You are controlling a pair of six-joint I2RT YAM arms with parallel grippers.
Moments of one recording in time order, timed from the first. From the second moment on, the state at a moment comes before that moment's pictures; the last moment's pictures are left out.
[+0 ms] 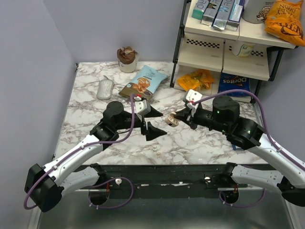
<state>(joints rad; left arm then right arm) -0.70 0.97 0.72 0.24 0.71 -0.10 0.90 0.95 1.15 -0.49 -0.13 -0.23</state>
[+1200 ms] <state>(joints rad) -0.69 1.02 0.72 0.36 0.89 -0.20 0.98 1.03 1.16 -0.44 -0.10 -0.26</state>
